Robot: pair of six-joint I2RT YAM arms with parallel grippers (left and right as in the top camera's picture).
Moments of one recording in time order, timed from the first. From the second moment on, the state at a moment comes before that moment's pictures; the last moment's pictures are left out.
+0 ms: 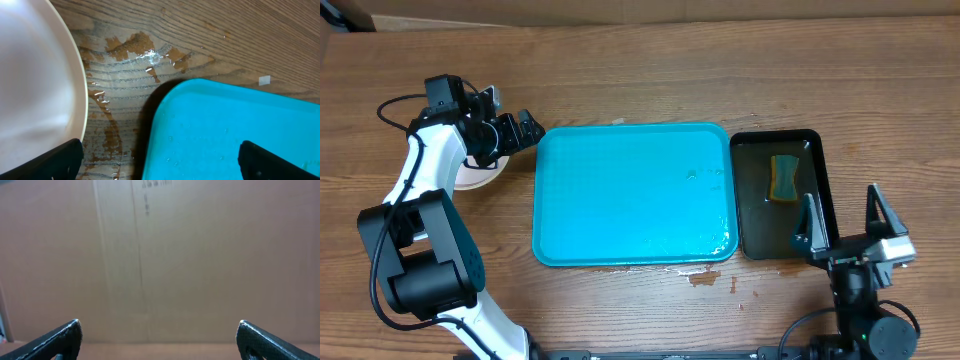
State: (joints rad) left arm 0.26 1.94 1.36 -0.63 0.43 -0.12; right arm 0.02 0.02 0.07 0.31 -0.11 0.15
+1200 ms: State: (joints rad) left arm 0.26 1.94 1.36 -0.63 0.43 -0.12; right arm 0.02 0.01 0.02 -0.02 -0.12 -0.03
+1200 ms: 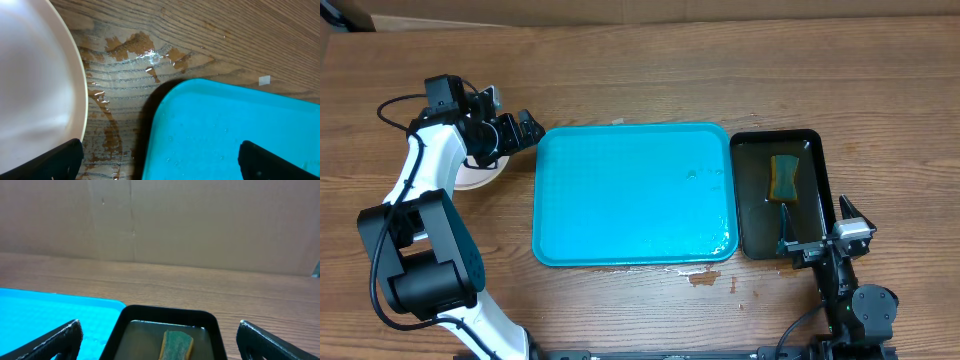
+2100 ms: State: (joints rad) left arm 0.26 1.94 1.36 -0.63 0.43 -0.12; right arm 0.02 0.01 0.02 -0.02 -0.12 -0.04
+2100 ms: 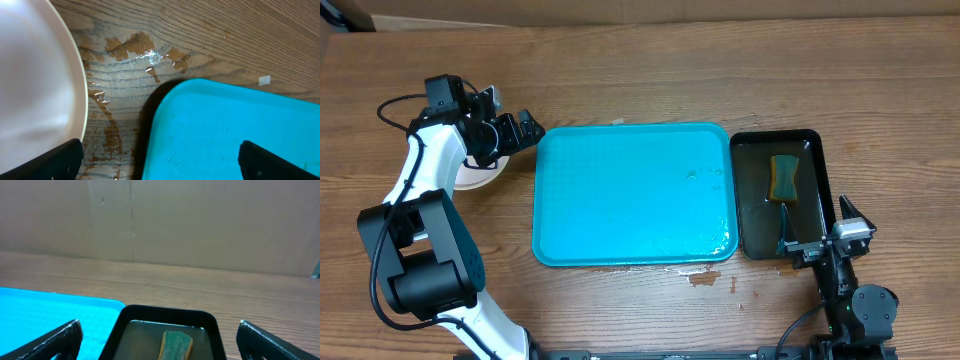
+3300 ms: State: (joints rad) left arm 0.17 0.95 1.36 -0.63 0.36 -0.12; right arm 0.02 0.01 0.02 -0.02 -0.12 -0.04
